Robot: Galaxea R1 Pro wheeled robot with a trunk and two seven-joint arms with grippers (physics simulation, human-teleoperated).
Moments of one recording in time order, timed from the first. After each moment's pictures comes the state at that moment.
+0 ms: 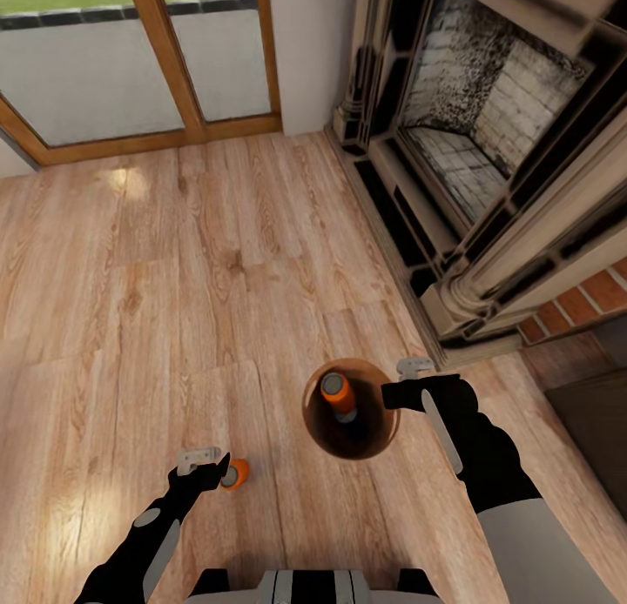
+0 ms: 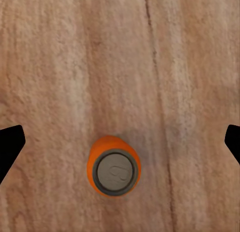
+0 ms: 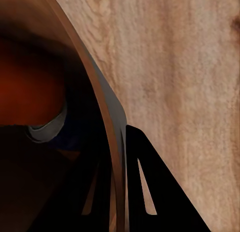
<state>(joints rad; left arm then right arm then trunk) -0.43 0.03 0.10 -0.70 0.11 -0.06 -0.13 -0.67 -0.03 0.14 -1.27 -0.06 1.00 0.09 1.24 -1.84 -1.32</state>
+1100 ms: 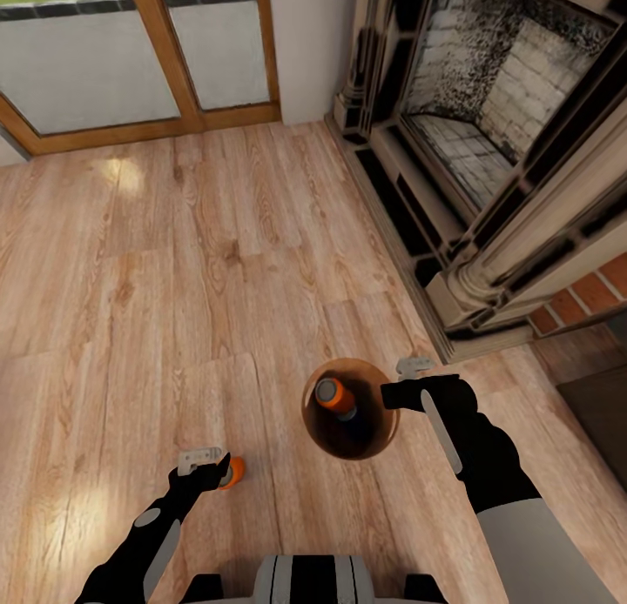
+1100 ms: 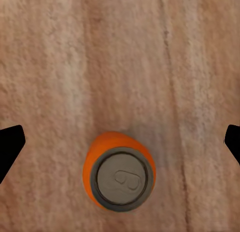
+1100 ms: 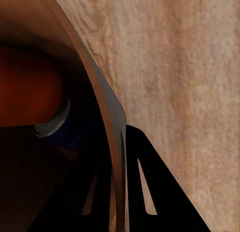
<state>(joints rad) -0.43 0.02 0.10 -0.69 0.11 -0.06 -0.13 -0.67 -0.03 0.14 -1.27 -0.07 1.00 0.09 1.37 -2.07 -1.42</state>
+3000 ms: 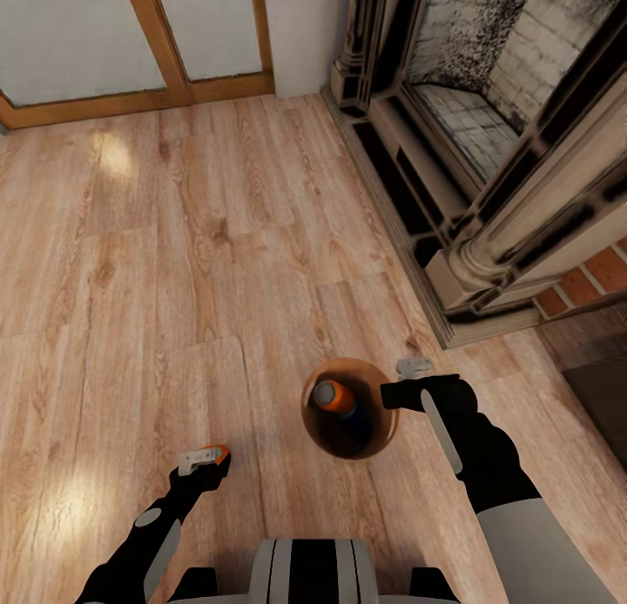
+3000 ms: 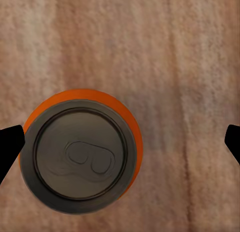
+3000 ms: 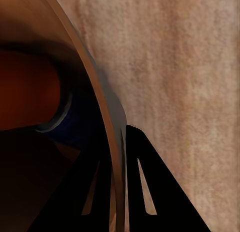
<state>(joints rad) -0.43 0.02 0.09 -0.69 0.11 -0.06 -0.13 -0.67 -0.03 0.14 -1.27 -0.08 1.00 0.09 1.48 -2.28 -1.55</state>
